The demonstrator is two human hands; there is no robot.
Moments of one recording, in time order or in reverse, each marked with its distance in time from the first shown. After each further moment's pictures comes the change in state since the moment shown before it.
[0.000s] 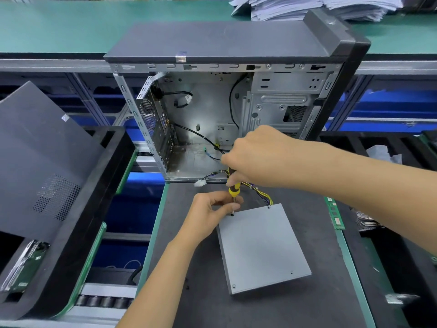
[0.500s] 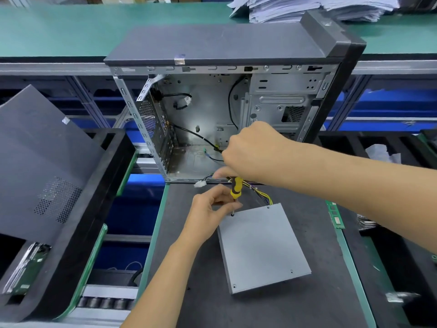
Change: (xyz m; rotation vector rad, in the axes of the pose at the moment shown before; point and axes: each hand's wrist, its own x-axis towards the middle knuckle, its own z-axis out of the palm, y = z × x) left_hand -0.004 0.006 0.002 0.013 0.049 0.051; right_hand 0.002 -0.005 -0.008 -0.066 0.068 0.055
